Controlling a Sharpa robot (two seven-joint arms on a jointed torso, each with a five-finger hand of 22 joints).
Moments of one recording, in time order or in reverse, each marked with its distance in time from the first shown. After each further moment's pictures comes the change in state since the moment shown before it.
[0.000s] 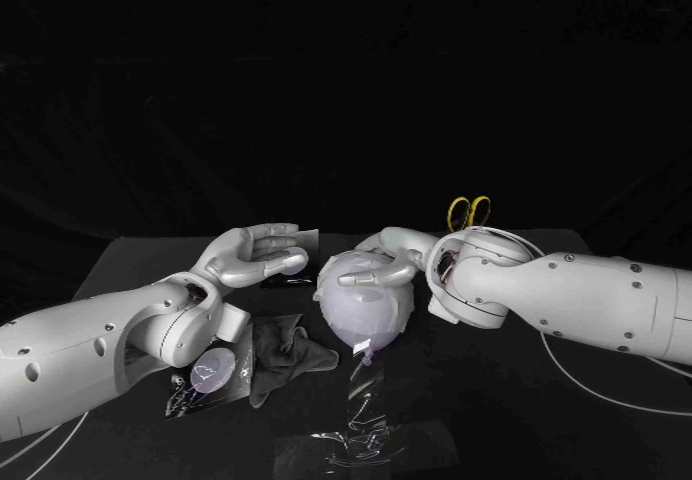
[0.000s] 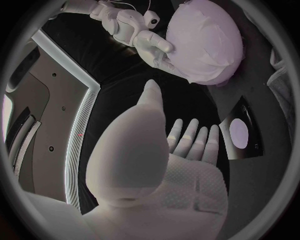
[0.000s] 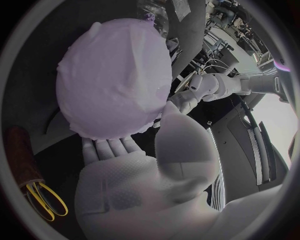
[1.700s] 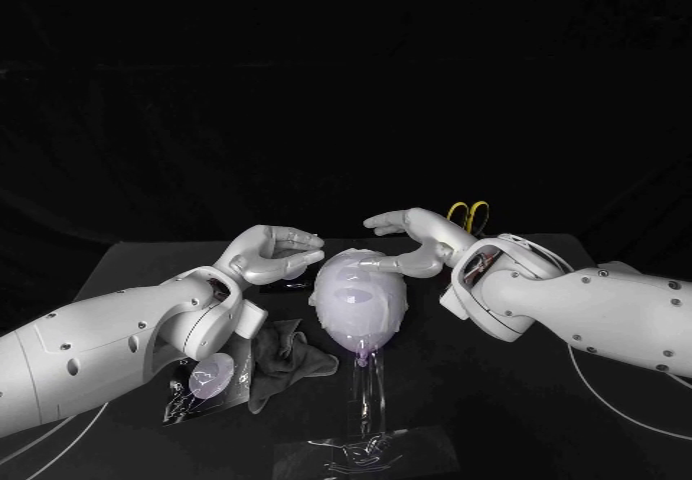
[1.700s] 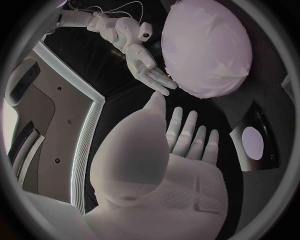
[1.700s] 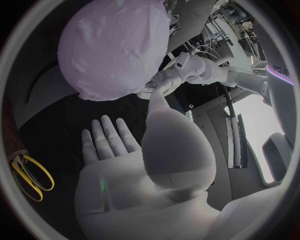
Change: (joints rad) left arm 0.019 0.096 0.001 -0.075 -0.131 0.016 0.008; left_hand -0.026 0.106 0.127 -0.006 -0.004 0.270 0.037 0.113 0.036 0.215 -0.024 -0.027 0.006 0.013 -0.018 -0.009 0.002 -0.008 -0.094 0.003 -0.038 -0.063; right arm -0.017 -0.102 -0.007 0.033 0.004 -0.293 0.289; right_hand 0.285 -0.015 -0.005 -0.004 -0.082 0.104 0.010 0.012 0.006 0.102 -0.007 0.030 0.010 0.076 -0.011 0.008 0.006 0.000 0.028 0.000 0.027 0.013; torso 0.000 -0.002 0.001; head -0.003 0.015
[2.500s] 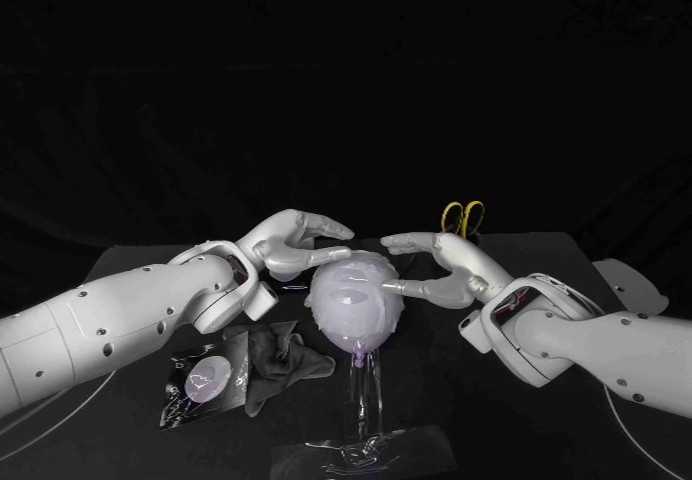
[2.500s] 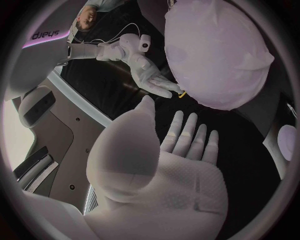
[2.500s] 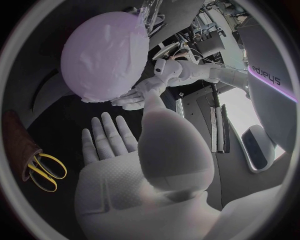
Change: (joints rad) left arm 0.071 0.119 0.002 -0.129 -0.330 0.159 0.077; left_hand -0.324 0.044 -0.021 0.005 0.000 -0.103 -0.014 -0.077 -0.048 -0.115 0.005 -0.022 -0.009 0.022 0.007 -0.019 -0.003 0.000 -0.022 0.000 -0.005 -0.012; right arm -0.108 -0.154 -0.003 0.116 0.068 -0.150 0.250; right_hand 0.079 0.020 0.005 -0.005 0.001 0.059 0.010 0.008 0.004 0.083 -0.005 -0.010 0.000 0.053 -0.007 0.010 0.003 0.011 0.011 0.003 0.008 0.004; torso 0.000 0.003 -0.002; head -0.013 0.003
